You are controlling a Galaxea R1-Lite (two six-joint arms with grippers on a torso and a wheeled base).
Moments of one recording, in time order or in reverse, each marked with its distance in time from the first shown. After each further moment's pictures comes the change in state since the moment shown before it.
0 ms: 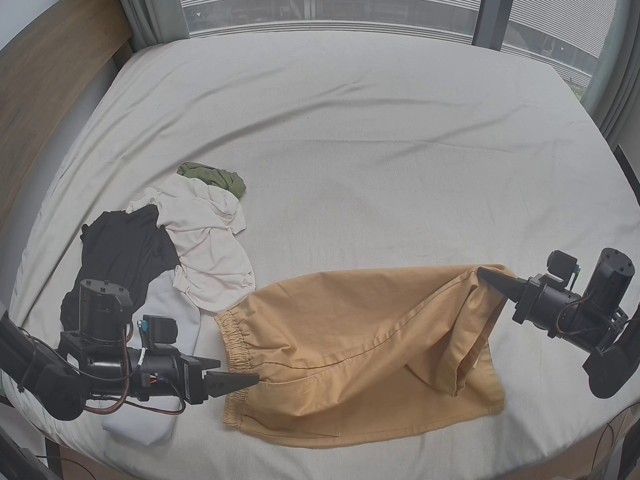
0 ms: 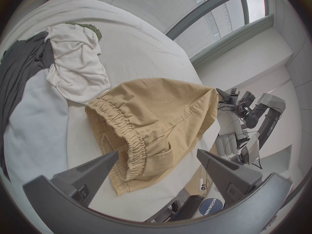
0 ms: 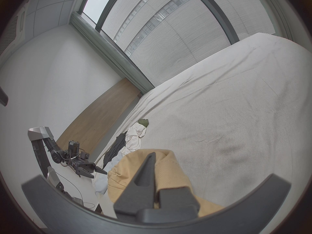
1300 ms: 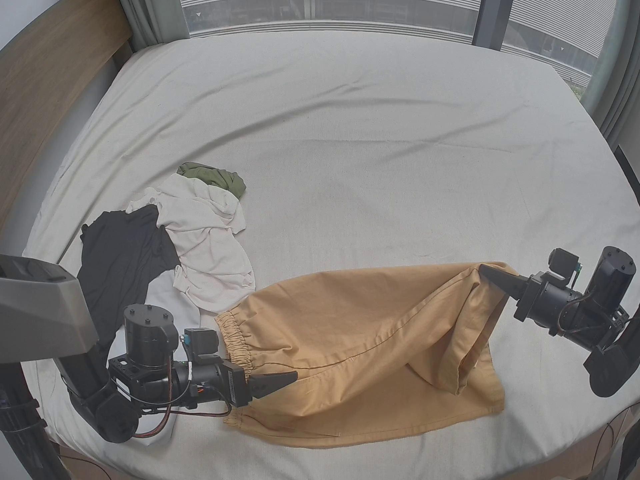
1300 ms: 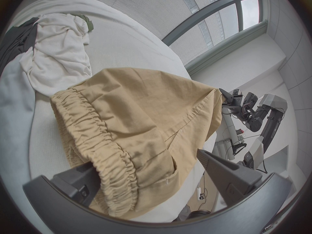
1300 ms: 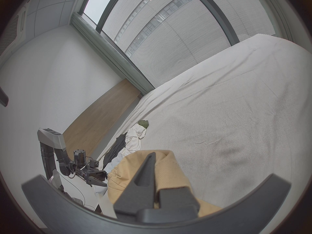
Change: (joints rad) left arm -0.110 0.321 0.058 -0.571 0.051 -0.135; right arm -0.005 -0.004 -0.004 0.000 0.002 0.001
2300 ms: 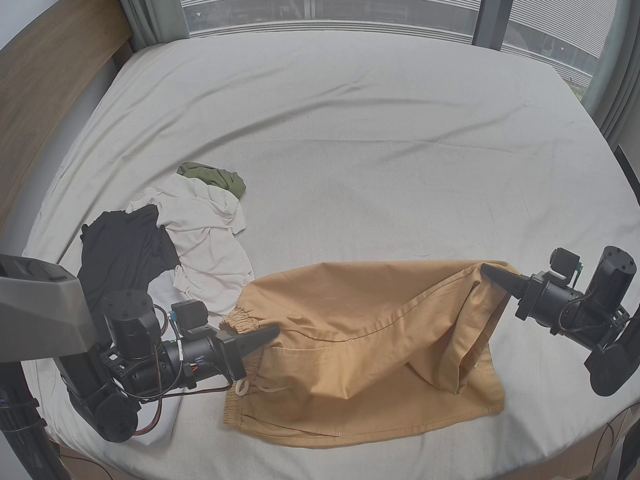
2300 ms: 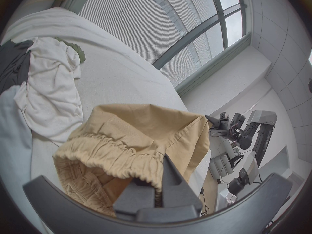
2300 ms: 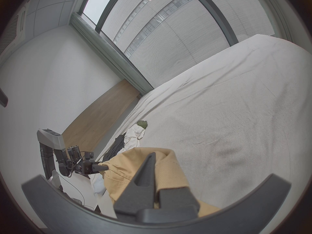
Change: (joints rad) left arm 0.007 -0.023 -0.004 -0.270 0.002 -0.099; right arm -0.015 0.002 -0.001 0.000 0.004 0.000
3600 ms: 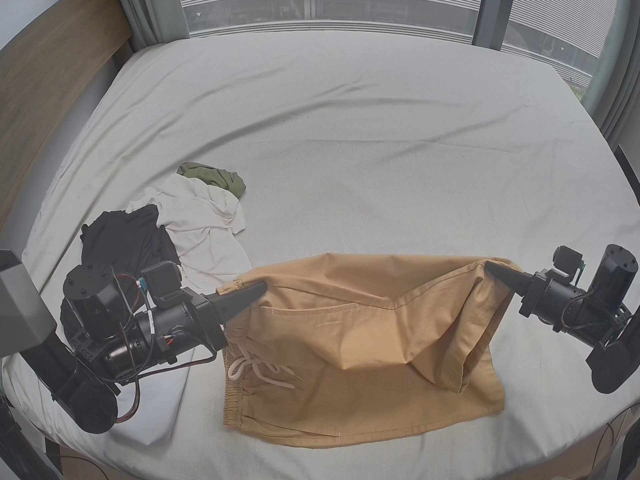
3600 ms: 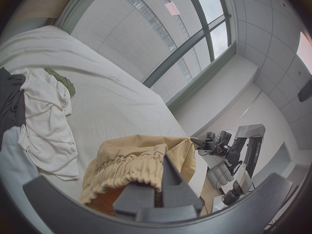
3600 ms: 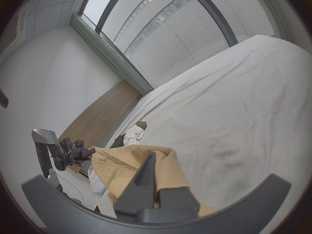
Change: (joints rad) left arm 0.019 -0.152 -0.036 0.000 -0.004 -0.027; right arm -0.029 -0.002 -0.011 0.000 0.028 0.002
